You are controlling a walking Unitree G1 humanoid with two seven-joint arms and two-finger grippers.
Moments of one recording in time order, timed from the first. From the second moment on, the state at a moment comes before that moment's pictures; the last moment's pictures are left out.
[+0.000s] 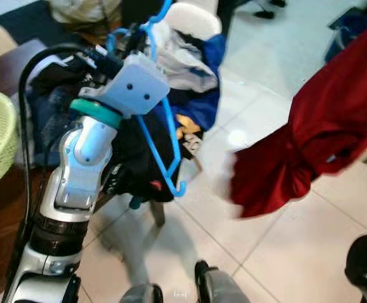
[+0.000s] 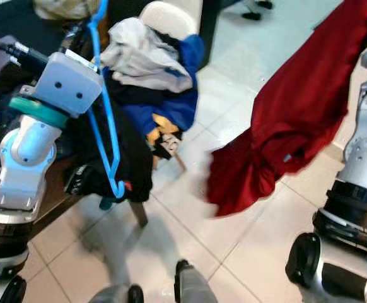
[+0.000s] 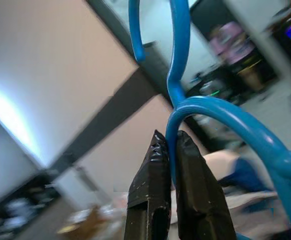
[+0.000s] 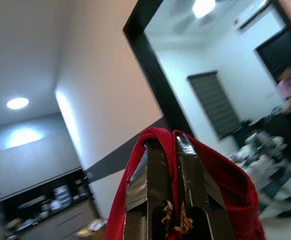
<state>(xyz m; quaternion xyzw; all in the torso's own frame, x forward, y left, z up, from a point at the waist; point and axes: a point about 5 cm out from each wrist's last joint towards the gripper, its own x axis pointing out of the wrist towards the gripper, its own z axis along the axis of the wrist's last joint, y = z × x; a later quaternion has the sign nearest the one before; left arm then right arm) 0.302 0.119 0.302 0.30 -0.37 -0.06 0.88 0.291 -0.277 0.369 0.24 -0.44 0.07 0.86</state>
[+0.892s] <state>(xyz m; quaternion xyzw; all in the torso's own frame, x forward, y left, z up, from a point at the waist) 0.292 0.098 0.290 -0.02 -0.26 -0.27 0.93 0.308 -0.242 0.334 0.19 -0.36 0.09 0.91</state>
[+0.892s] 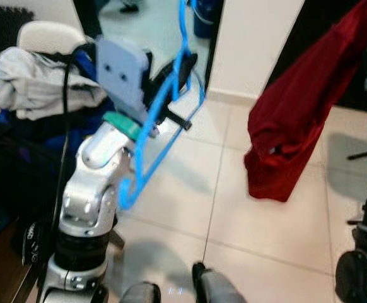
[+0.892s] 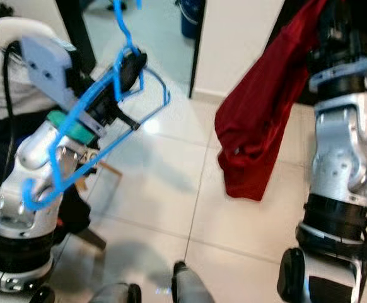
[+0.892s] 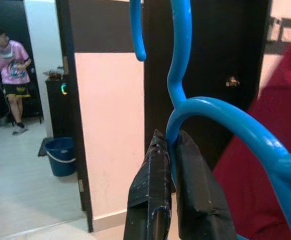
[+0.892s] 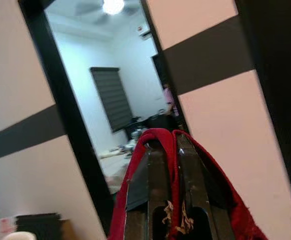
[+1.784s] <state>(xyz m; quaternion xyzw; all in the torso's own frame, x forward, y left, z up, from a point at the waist) 0.307 0.120 0.239 0.06 -0.14 -0.17 0.97 0.318 -0.209 0.254 0.17 -0.22 0.06 0.96</state>
